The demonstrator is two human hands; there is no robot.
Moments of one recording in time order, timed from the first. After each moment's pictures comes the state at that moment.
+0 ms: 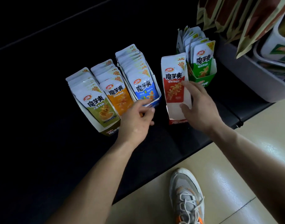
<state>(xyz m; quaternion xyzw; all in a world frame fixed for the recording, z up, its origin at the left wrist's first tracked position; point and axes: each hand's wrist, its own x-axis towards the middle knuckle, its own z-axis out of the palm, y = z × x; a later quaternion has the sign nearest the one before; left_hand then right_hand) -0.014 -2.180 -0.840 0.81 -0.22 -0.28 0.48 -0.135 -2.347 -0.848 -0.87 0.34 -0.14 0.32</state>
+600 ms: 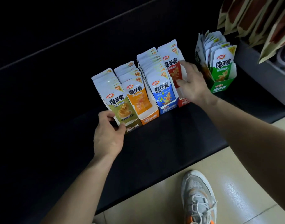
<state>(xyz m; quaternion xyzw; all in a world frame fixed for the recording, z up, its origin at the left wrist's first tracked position) 0.027 -2.075 -0.834 0.93 -0.09 -0.10 0.33 -0.032 -2.367 -0.850 -0.85 0.32 -0.12 0.40</state>
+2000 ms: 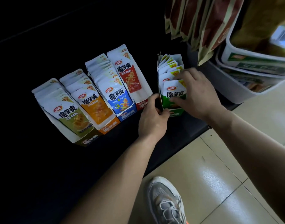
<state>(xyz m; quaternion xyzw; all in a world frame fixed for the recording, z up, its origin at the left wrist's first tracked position) -0.078 -2.281 -0.861 0.81 -0.25 -0.28 0.44 -0.162 -2.421 -0.829 -0.94 0.27 -0.16 0.12</state>
